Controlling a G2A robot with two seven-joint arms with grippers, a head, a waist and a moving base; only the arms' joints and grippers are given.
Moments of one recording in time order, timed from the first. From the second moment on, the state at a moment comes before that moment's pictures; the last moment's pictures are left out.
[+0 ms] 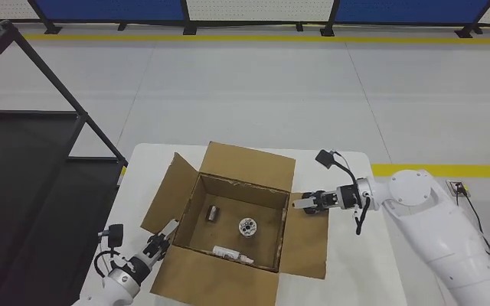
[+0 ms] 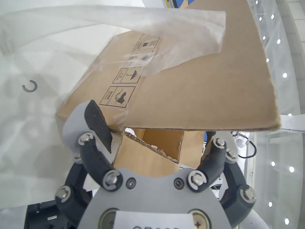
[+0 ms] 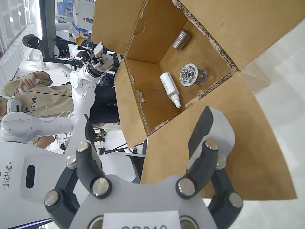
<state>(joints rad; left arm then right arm) 1.58 -1.23 -1.67 -1.96 0.08 0.16 -0.53 -0.50 -0.98 0.96 -1.22 0.28 -0.28 1.30</state>
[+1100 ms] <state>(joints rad) 1.57 -1.23 -1.59 -1.95 -0.04 0.12 -0.54 -0.53 -0.99 1.01 -1.27 0.36 -0.36 1.14</state>
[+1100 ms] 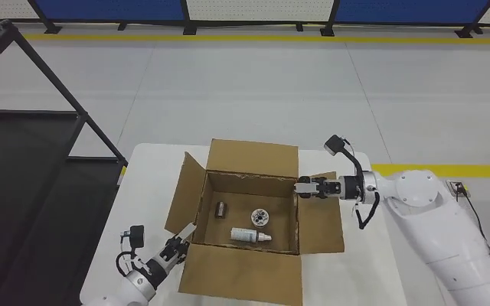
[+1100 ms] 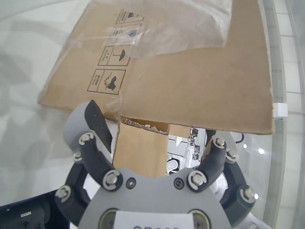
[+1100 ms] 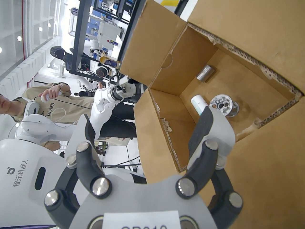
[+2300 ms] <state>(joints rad) 1.79 -1.21 -2.04 -1.96 -0.73 -0.18 -0.70 -0.38 -1.15 0.54 -1.42 -0.52 -0.10 0.94</state>
